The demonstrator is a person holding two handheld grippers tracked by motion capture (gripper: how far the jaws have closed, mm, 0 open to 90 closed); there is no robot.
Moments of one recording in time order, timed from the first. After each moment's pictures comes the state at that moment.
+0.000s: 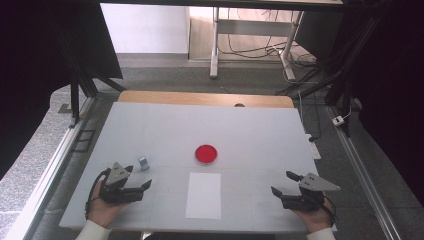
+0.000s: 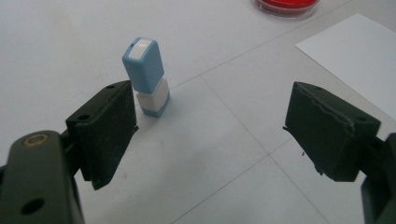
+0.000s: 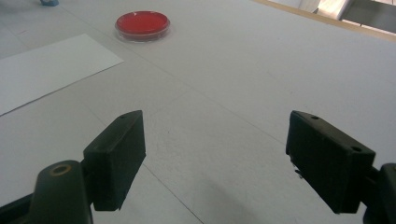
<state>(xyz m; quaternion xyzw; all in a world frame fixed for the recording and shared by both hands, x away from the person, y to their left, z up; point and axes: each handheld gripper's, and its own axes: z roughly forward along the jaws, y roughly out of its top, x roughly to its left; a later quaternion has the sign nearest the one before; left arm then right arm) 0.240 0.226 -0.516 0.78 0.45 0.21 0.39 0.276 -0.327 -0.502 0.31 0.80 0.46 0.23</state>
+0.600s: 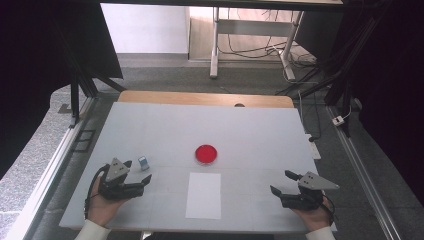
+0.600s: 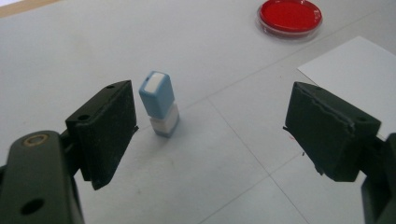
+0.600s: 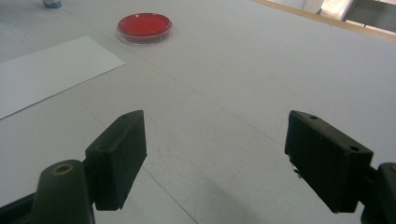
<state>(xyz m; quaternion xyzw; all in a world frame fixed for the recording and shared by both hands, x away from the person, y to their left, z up) 0.243 0.223 -0.494 0.76 0.45 0.24 0.39 0.279 -0.326 -0.502 0.31 0.80 0.46 0.22</state>
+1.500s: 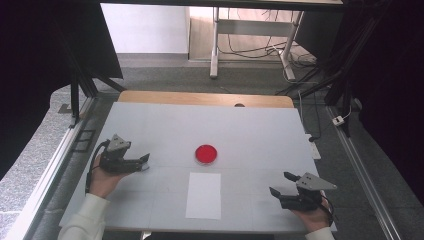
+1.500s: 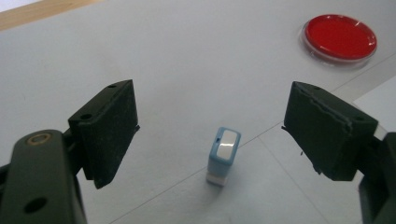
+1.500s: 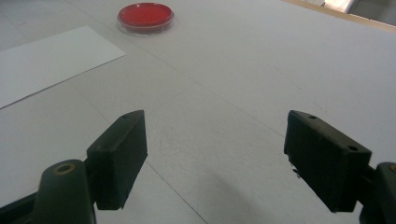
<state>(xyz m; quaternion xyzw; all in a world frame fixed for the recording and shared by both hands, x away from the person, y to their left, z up) 0.308 0.243 -0.487 0.77 0.46 0.22 0.37 0.279 -0.324 -0.506 0.31 0.81 0.45 0.22</state>
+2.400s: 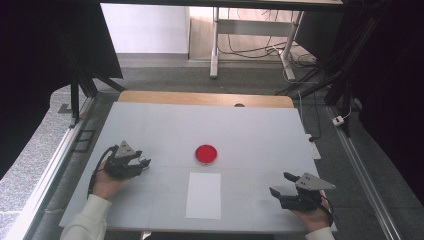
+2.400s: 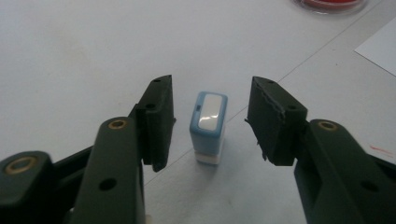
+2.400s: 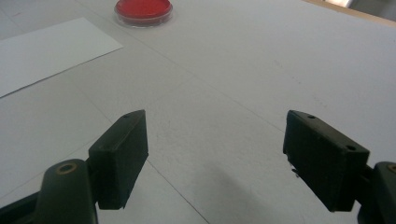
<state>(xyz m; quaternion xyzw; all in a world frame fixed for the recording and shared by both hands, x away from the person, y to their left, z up) 0.310 0.238 -0.511 0.82 0.41 0.20 0.35 0.280 -0.324 -0.509 0.31 0.81 0.44 0.22</state>
